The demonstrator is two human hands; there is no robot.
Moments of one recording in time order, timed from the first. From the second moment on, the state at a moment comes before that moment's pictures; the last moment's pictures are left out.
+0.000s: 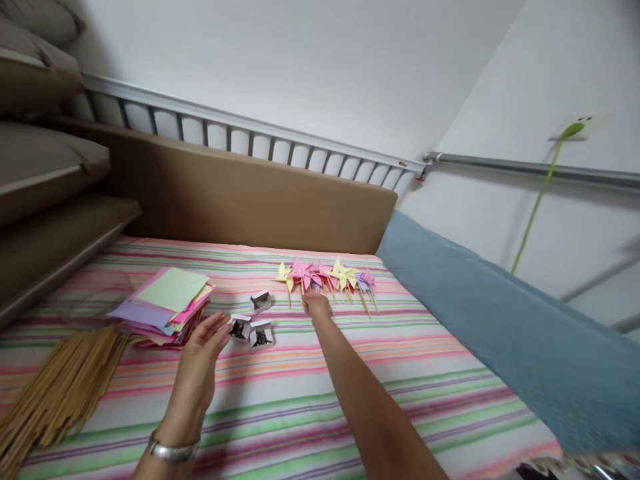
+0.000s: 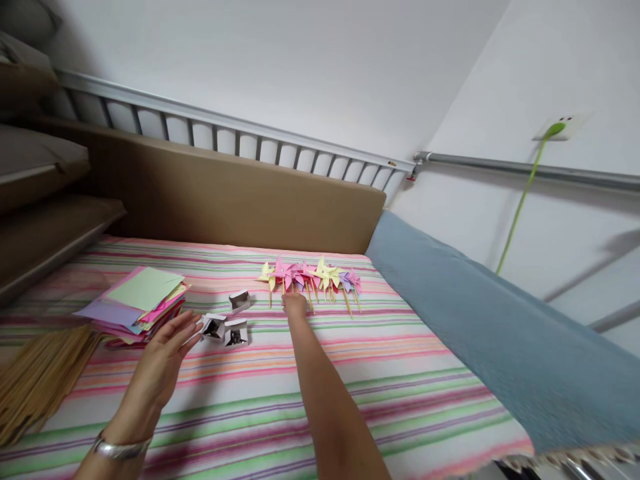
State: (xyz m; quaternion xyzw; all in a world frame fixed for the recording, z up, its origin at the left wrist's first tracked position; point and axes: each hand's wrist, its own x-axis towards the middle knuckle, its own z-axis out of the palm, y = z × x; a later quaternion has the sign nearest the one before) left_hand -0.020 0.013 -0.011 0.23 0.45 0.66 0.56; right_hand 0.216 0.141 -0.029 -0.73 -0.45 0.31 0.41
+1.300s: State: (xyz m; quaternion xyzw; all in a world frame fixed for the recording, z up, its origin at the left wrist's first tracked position) left_hand -0.022 -0.061 0.086 0.59 0.26 0.69 0.33; right_hand 0.011 0.046 0.021 -0.41 -0.80 0.24 0.37
